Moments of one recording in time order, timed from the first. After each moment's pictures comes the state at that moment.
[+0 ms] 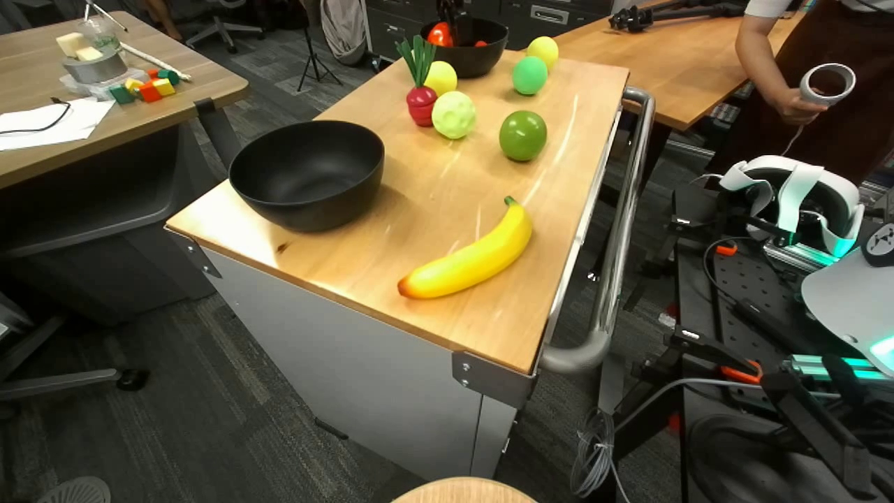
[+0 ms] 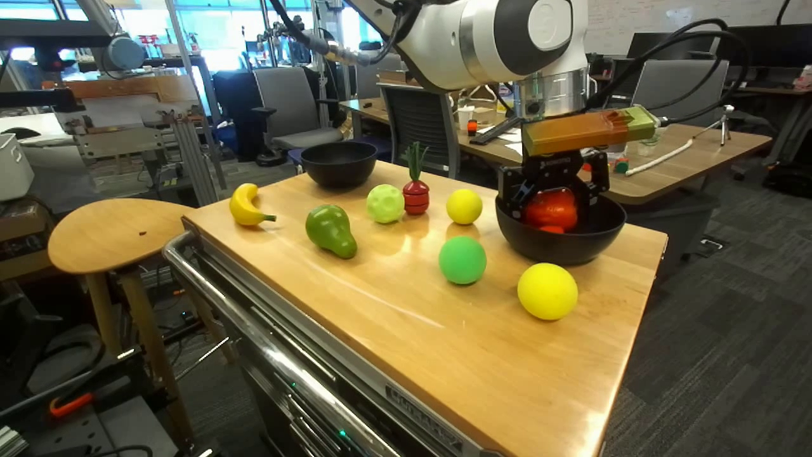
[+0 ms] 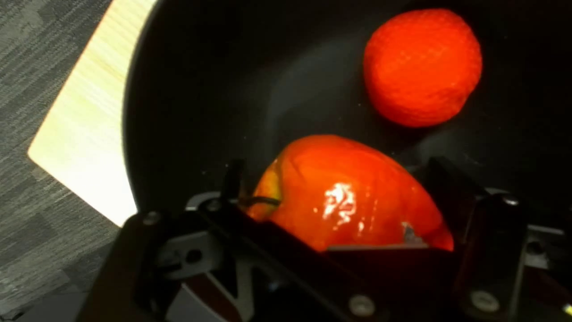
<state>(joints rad) -0.26 0.67 -0.09 -1.46 -0.17 2.24 -0.93</state>
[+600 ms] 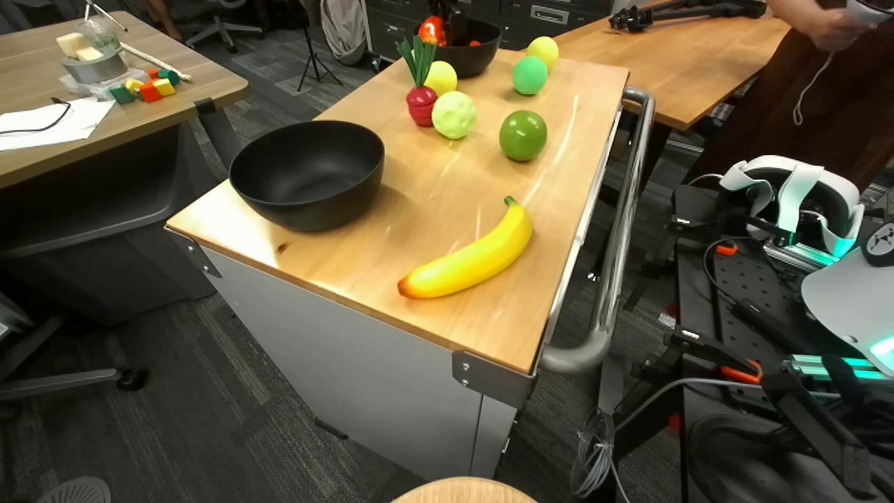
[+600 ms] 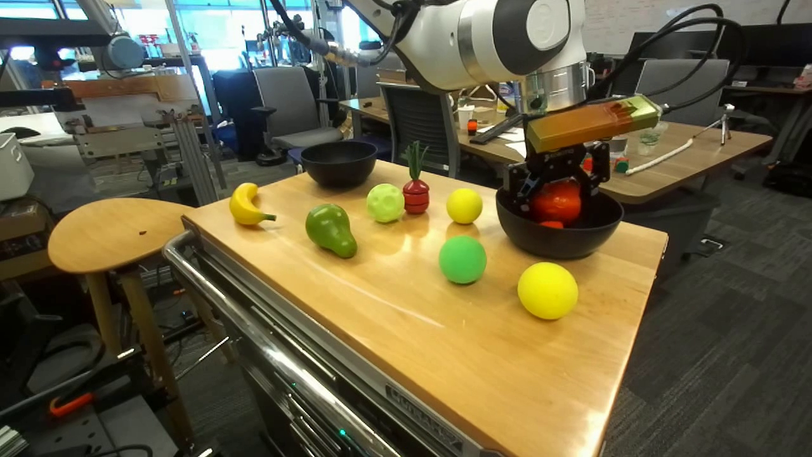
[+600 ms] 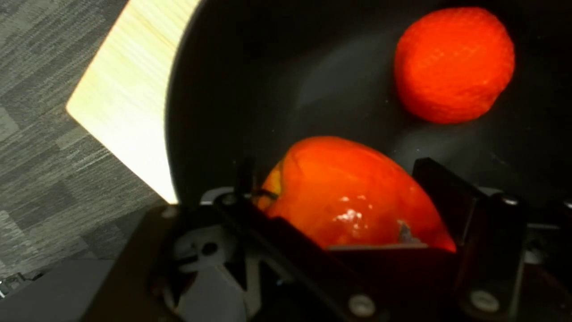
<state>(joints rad) -0.27 0.67 -0.08 -1.46 -0.19 2.32 -0.96</state>
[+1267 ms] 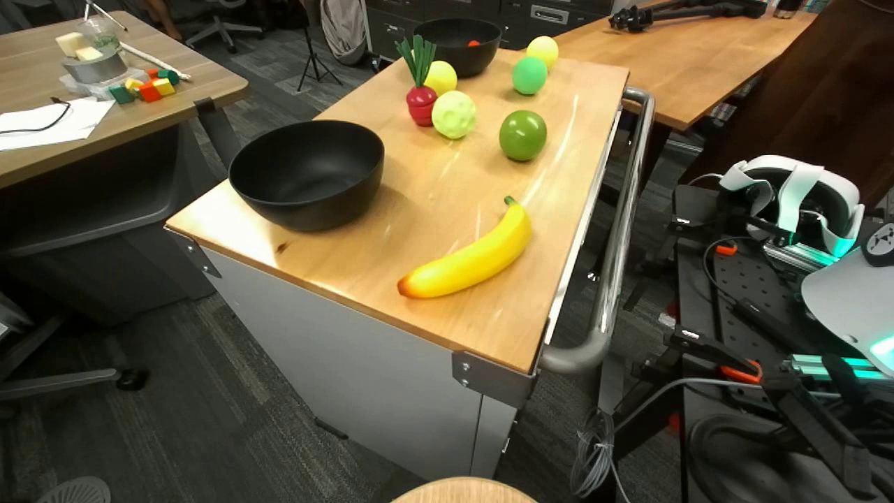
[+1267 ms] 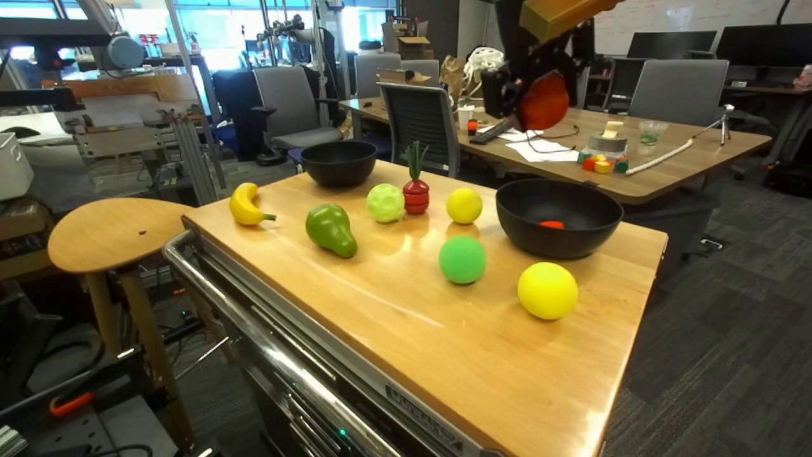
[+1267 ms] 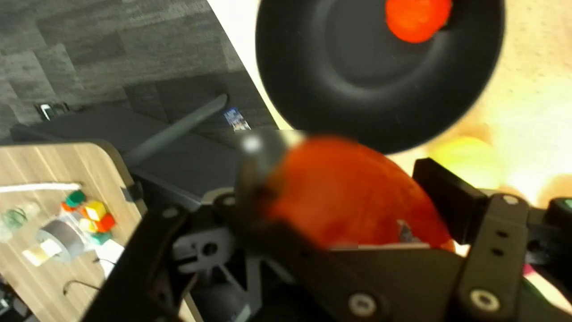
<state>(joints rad) -0.34 0.25 0.01 -1.84 0.01 2.54 -1.38</state>
